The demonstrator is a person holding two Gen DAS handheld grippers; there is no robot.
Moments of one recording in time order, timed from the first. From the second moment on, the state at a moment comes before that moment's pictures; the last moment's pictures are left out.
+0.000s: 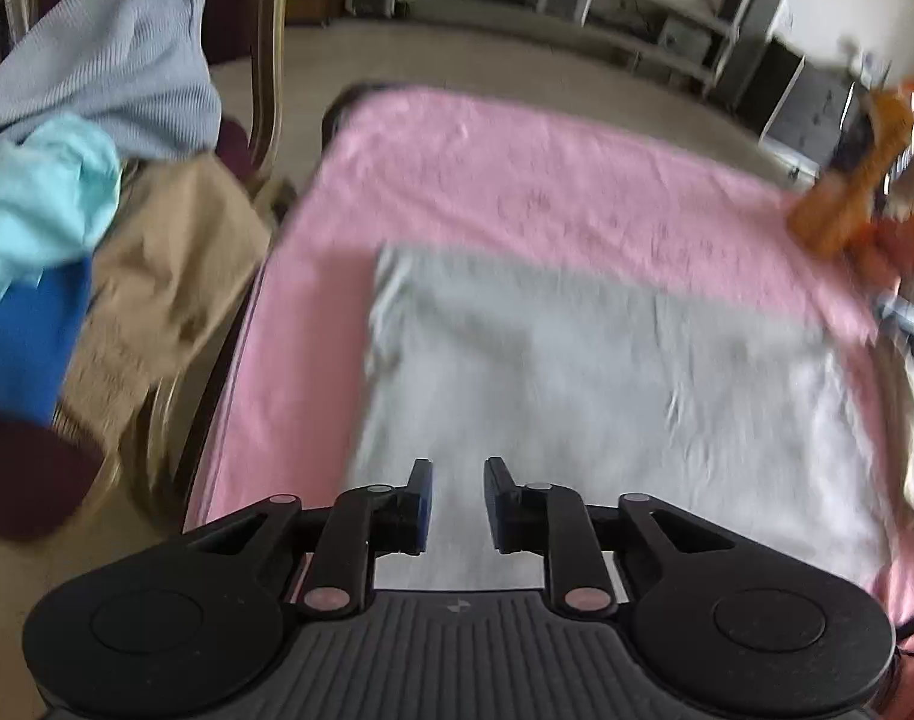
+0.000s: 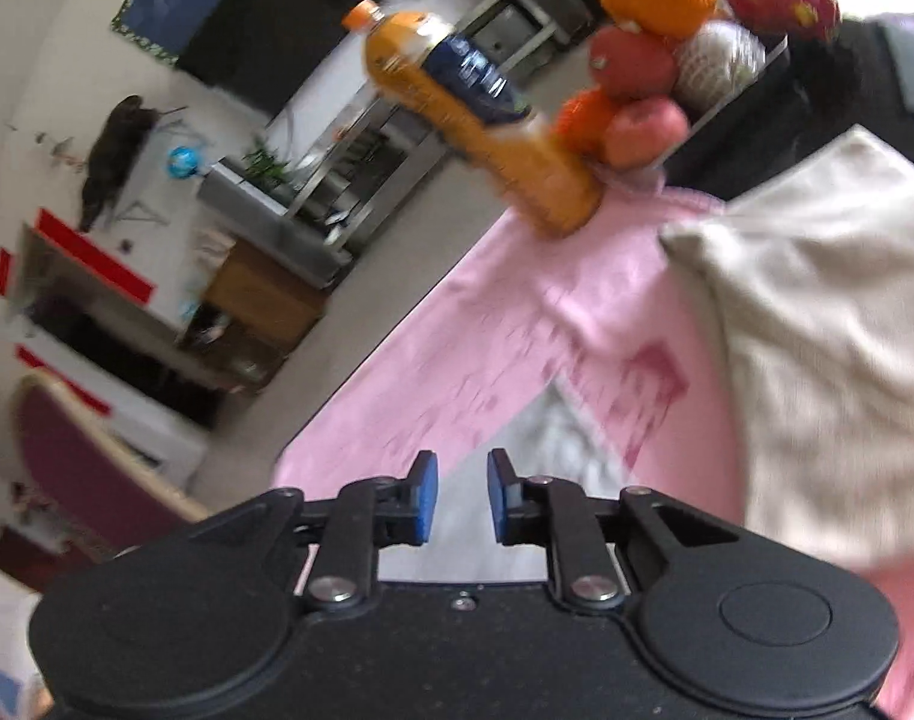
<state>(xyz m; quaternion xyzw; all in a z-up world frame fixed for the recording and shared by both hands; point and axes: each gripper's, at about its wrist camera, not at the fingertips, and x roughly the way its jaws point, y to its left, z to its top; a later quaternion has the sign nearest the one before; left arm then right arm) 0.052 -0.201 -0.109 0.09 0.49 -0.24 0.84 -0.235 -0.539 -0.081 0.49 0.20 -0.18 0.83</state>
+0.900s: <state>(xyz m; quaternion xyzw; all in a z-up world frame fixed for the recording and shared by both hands) 0.024 -0.215 -0.155 0.16 0.53 -0.22 0.80 -0.269 -0.475 -0.158 0.51 0.32 -0.18 0.77</state>
